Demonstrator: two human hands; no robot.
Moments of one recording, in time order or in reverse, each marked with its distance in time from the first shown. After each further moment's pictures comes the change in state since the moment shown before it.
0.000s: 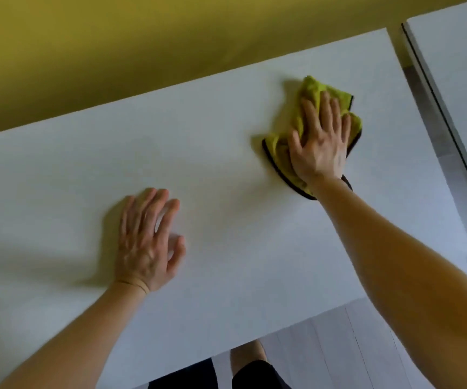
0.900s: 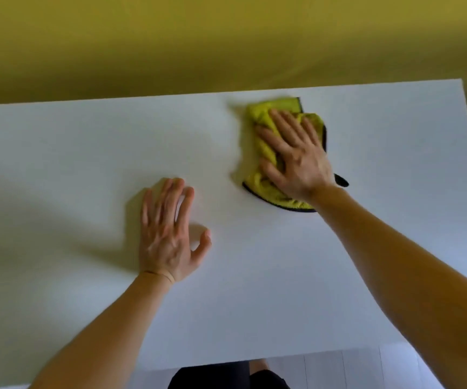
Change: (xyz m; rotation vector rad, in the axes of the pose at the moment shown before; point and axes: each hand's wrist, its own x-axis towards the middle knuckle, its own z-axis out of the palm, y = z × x) left_hand -0.002 0.007 0.002 0.091 0.046 -0.319; right_hand 0.024 -0.088 0.031 0.012 -0.132 -0.717
